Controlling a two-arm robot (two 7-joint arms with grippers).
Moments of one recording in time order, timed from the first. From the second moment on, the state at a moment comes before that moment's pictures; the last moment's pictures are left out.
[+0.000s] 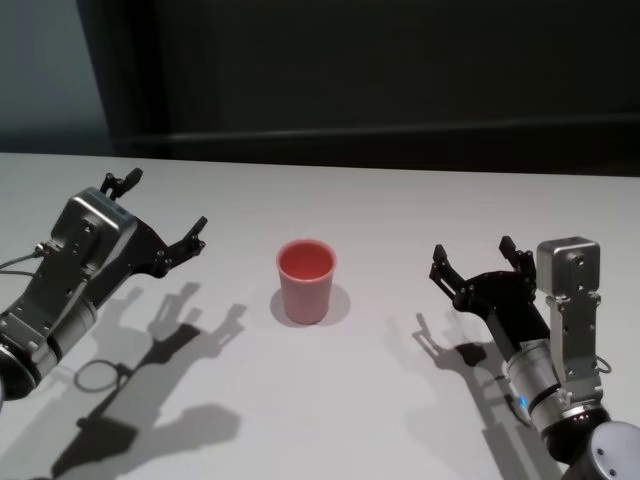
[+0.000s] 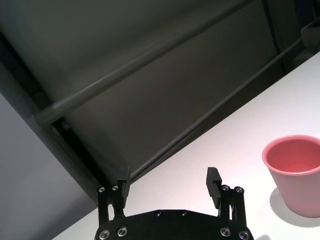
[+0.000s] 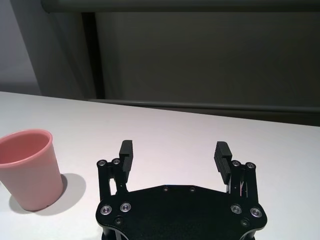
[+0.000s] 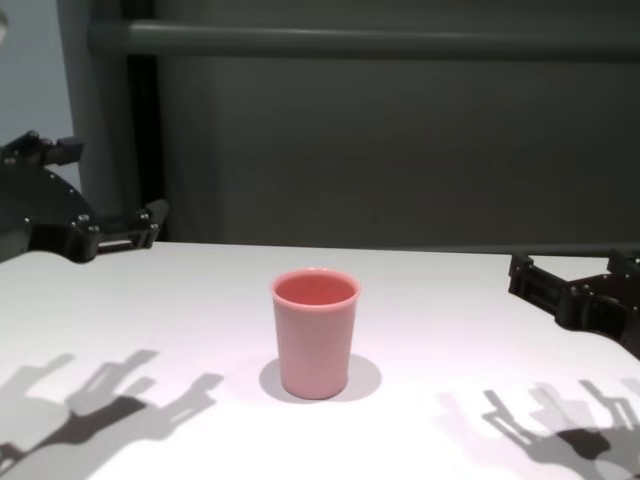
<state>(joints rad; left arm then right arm) 0.00 0.41 0.17 -1.71 0.09 0.01 -0.24 -0.06 0.16 -0.26 -1.64 0.19 -0.04 -0.06</state>
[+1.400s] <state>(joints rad) -0.40 0.74 0.44 -1.74 0.32 -0.05 -0.74 -0.06 0.16 -0.26 -1.64 0.19 -0.04 -0.06</state>
